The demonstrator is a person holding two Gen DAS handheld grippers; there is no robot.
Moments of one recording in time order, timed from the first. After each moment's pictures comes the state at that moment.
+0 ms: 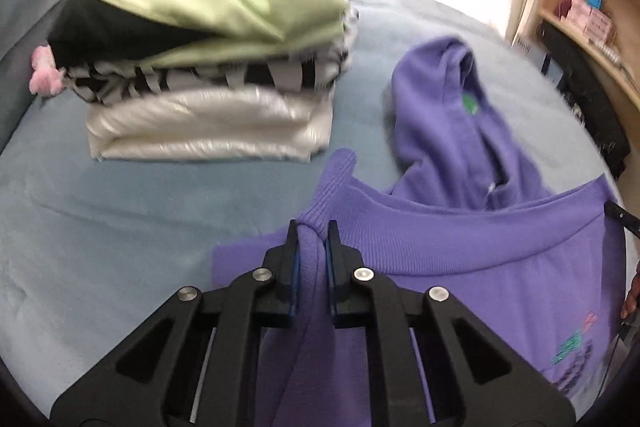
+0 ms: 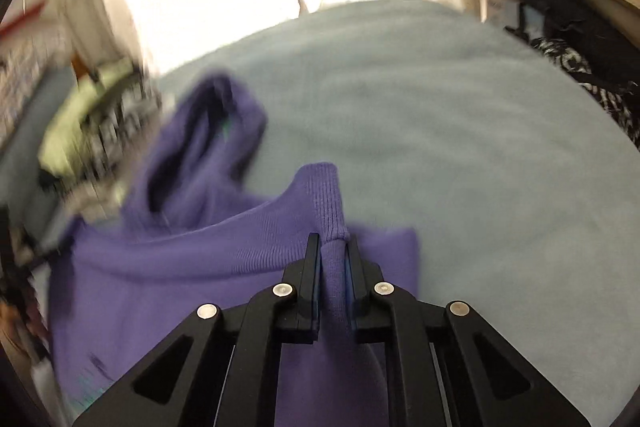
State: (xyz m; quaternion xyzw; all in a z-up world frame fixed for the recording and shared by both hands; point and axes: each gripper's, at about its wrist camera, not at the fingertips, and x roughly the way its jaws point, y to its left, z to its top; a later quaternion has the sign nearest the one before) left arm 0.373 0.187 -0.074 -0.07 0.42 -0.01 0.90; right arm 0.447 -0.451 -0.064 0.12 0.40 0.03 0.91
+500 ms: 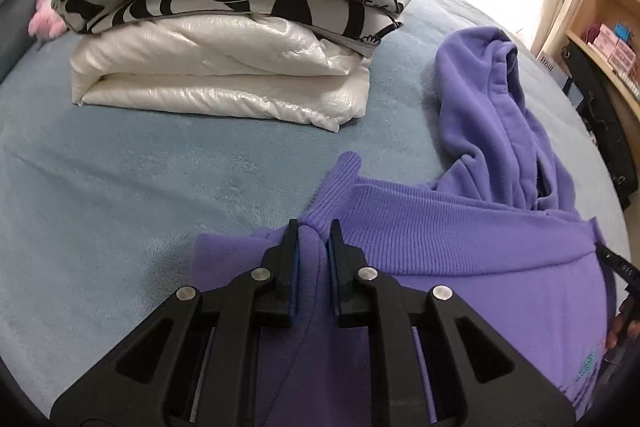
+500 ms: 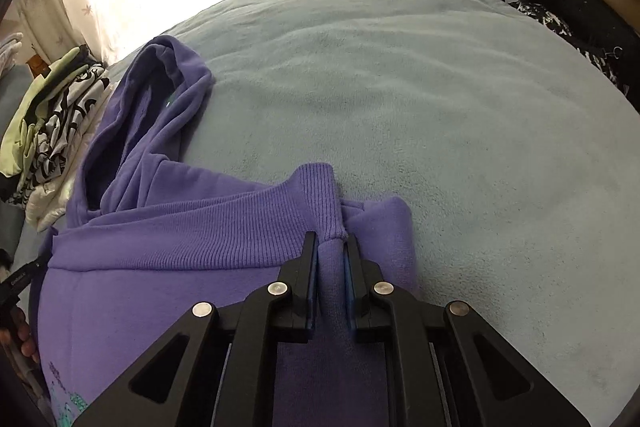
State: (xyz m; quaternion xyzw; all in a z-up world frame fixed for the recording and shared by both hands) left arm 0.398 0.202 -0.132 -0.13 0.45 0.02 0.88; right arm 0.488 -0.430 -0.143 0.10 0.48 -0.02 0.87
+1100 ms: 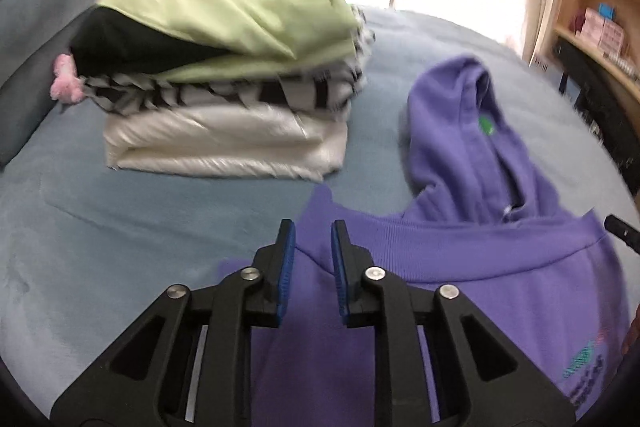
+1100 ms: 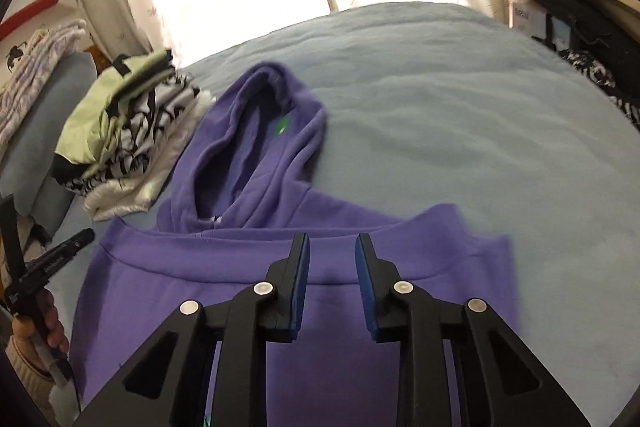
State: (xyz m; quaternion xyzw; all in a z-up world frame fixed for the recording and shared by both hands) left arm 0.378 0.171 -0.083 -0.05 0.40 0.04 0.92; right arm 0.461 -0.364 -0.078 0.09 0.44 0.07 0.89
